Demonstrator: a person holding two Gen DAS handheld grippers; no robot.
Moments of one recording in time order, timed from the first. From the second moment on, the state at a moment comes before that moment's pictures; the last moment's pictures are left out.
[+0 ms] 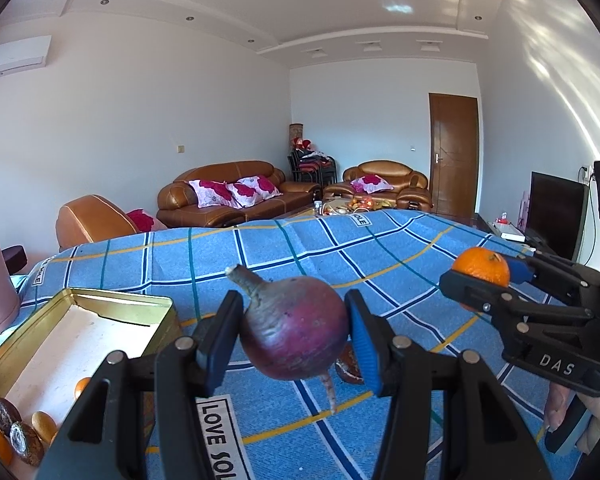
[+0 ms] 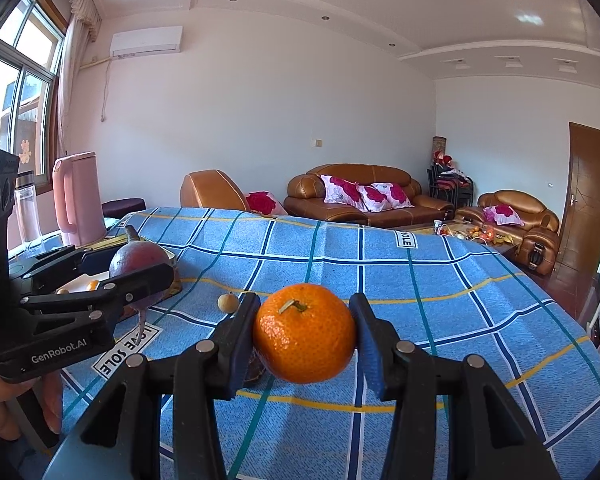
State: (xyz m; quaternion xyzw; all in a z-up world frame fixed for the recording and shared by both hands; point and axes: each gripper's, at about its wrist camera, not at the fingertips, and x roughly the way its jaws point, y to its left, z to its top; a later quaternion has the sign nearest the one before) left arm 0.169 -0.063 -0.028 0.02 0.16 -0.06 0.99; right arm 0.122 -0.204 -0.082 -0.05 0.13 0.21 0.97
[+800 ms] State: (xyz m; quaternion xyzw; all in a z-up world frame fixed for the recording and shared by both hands) left arm 0.146 -0.035 -0.029 0.01 0.18 -0.06 0.98; right arm 0.107 -0.164 -0.084 -0.06 0.14 0.25 0.96
